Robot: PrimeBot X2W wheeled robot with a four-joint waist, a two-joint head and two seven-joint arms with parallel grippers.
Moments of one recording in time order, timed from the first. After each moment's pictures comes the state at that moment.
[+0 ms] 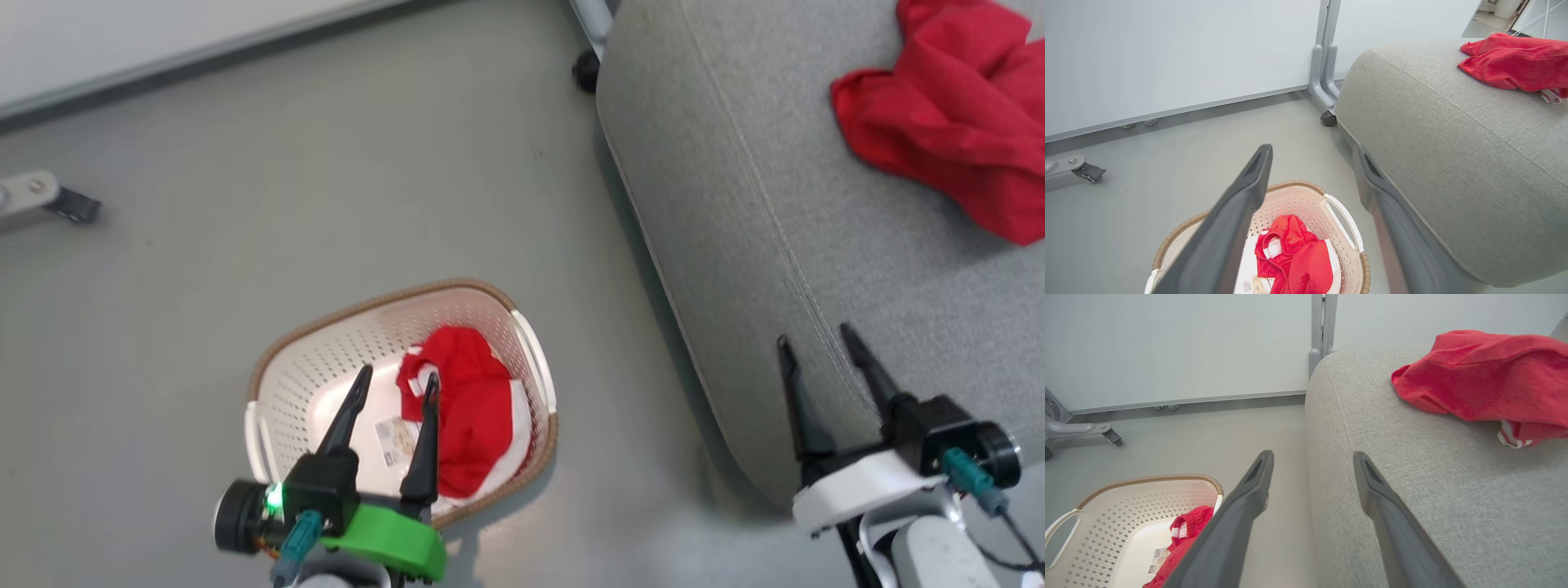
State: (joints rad) left arm -0.11 0.15 -0.45 0.17 -0.30 0.13 -0.26; right arm -0.11 -0.08 0.01 0.16 0.10 0.13 -0.26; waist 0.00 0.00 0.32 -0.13
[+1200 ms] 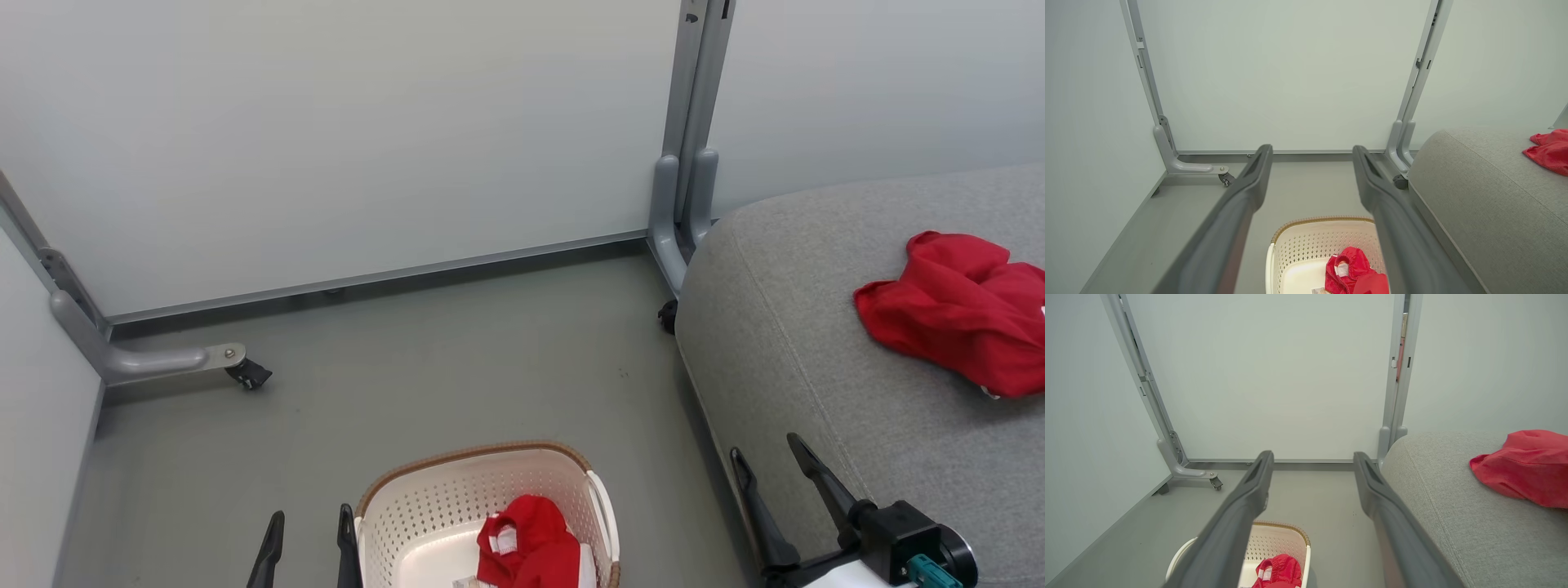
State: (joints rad) left arm 0.28 0.05 -0.17 0.02 -0.20 0.08 -0.26; right arm 0.12 -0.06 0.13 0.07 0.16 0.13 -0.26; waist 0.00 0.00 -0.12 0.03
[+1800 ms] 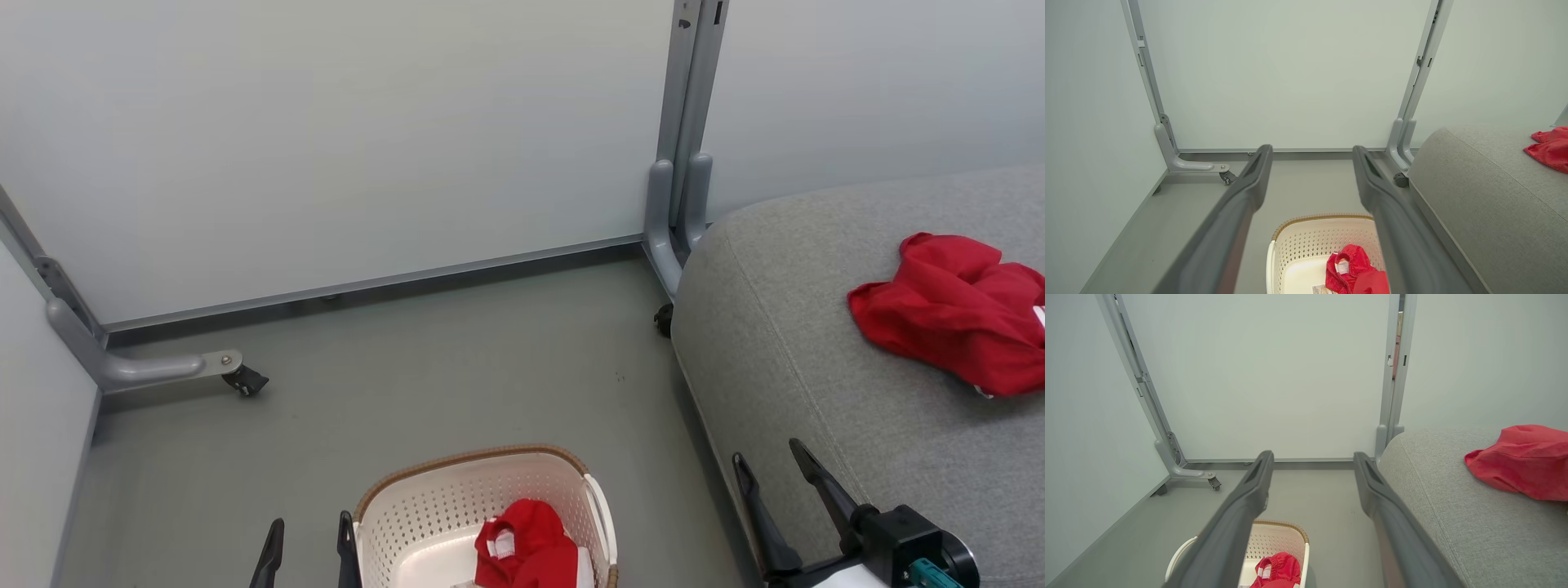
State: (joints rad) left arm 0.29 0.05 -0.17 0.03 -0.20 0.09 -0.26; right arm 0.13 -0.06 0.13 0.07 0.17 0.13 -0.26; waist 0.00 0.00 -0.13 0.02
